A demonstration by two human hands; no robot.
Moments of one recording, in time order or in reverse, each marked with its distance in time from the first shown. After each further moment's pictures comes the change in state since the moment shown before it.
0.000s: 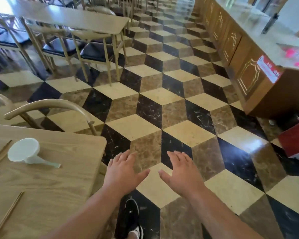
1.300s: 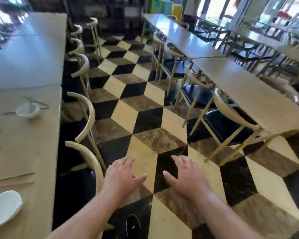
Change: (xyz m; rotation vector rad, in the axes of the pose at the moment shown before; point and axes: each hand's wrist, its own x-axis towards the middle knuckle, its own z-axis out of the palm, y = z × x) left_hand 0.541 -0.181 -0.322 -0.351 0.487 -0.982; right_hand 0.764 -0.401 -0.241 -0.365 -0.232 -0.990
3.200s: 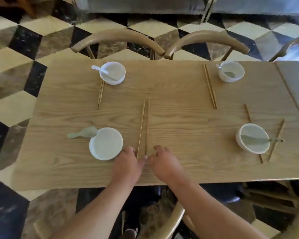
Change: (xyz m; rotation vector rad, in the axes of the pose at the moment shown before) left_hand 0.147 -0.375 -0.006 -0.879 0.734 -1.874; right_hand 0.308 -0.585 0.257 -0.687 -0.936 -1.388
